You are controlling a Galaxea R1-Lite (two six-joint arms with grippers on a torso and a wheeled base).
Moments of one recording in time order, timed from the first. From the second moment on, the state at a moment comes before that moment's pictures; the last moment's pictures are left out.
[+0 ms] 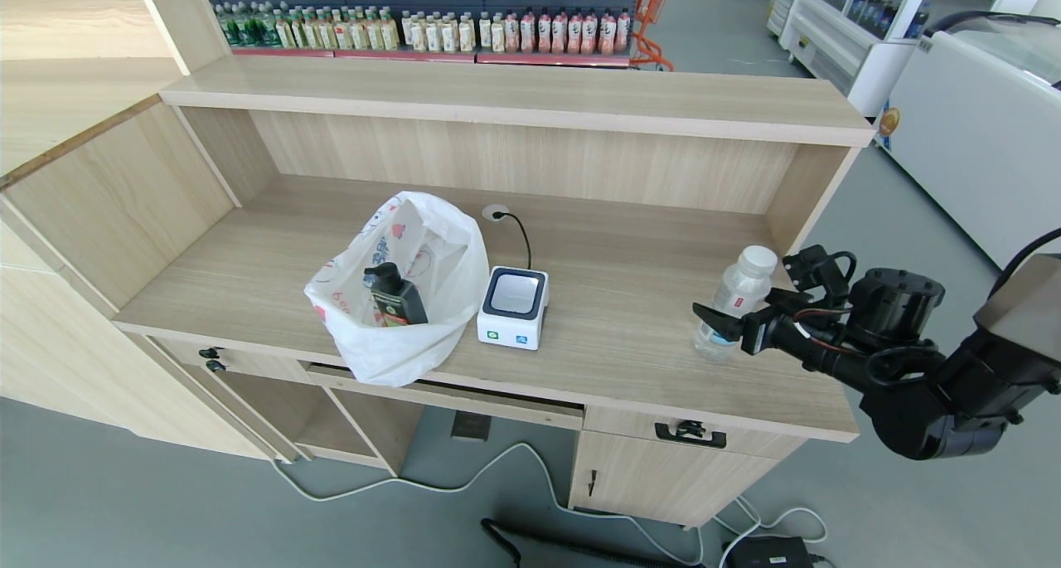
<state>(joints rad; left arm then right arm) -0.01 0.00 0.00 0.04 -0.05 0.03 0.07 2.15 -0.78 -1.33 0.44 -0.10</state>
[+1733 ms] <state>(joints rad) -0.01 0.00 0.00 0.04 -0.05 0.03 0.05 2.07 -0.91 -1.21 0.59 0.05</state>
